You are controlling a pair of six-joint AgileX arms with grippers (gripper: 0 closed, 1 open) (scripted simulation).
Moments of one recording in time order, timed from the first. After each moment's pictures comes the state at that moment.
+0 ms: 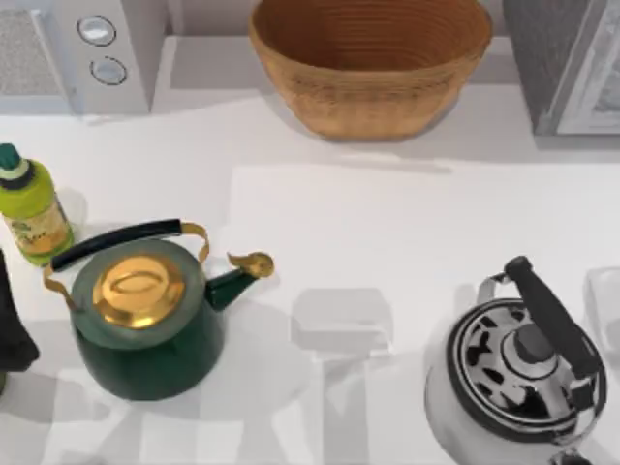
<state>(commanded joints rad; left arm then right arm) 0.00 0.00 0.00 0.00 0.00 0.00 0.00 0.00 0.00 0.00 0.00 0.00</state>
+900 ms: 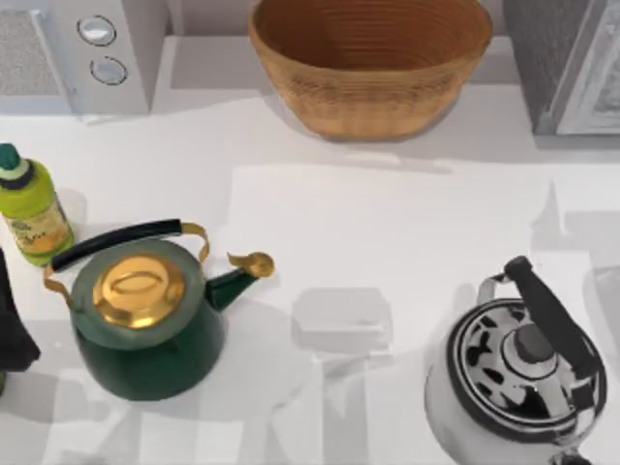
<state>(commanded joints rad) 0.00 0.00 0.00 0.00 0.00 0.00 0.09 0.65 0.83 -0.20 0.10 0.01</state>
